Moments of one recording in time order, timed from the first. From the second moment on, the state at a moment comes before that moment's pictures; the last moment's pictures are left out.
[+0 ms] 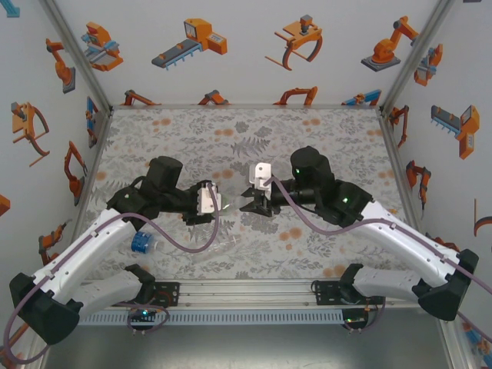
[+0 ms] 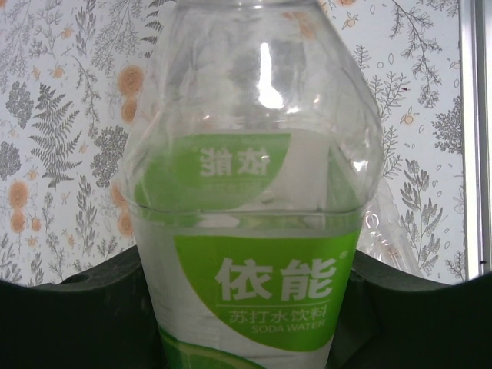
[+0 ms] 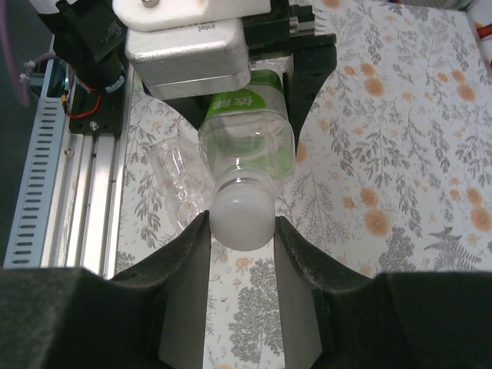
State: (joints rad) left arm -0.66 1.02 0.94 -0.68 0.57 0.90; right arm 0.89 1.12 1.14 -0.41 -0.59 -0.45
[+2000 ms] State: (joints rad) left arm -0.60 1.00 0.88 -0.60 0.56 0.76; right arm 0.90 1.08 0.80 0.13 -0.18 0.87
